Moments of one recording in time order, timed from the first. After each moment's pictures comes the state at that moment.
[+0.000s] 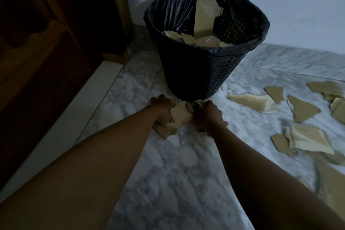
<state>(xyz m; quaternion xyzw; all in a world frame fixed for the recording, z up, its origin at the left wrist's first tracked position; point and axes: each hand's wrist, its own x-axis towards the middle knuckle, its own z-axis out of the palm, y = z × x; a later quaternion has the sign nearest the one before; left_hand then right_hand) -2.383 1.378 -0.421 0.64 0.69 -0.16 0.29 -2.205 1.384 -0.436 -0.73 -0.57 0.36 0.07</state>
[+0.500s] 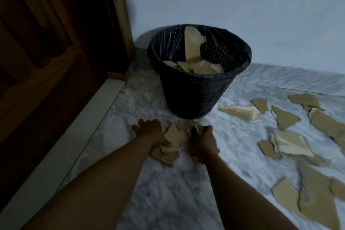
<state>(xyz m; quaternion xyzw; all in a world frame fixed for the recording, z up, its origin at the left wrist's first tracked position) -2.381 1.311 -0.400 0.56 0.78 -0.15 0.24 -2.201 1.303 -0.419 -0.75 -0.49 0.42 0.15</state>
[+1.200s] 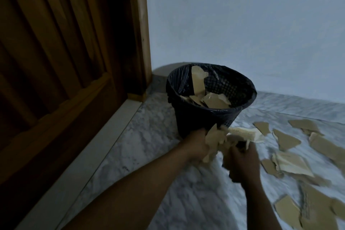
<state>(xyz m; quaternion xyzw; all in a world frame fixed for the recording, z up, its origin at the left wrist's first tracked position) -2.296 1.266 -0.319 0.67 0.64 0.18 0.34 -2.133 1.240 -0.333 -0.69 -0.48 0.34 0.42</state>
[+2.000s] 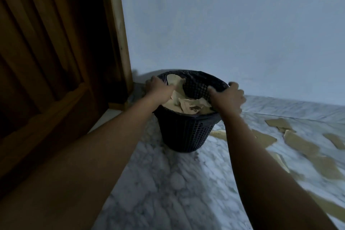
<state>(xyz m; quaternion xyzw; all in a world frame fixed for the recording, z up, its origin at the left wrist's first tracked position) -2.348 1.345 -0.187 0.47 0.76 0.35 0.27 -2.155 1.342 -0.194 -0.73 -0.51 0.23 0.40</state>
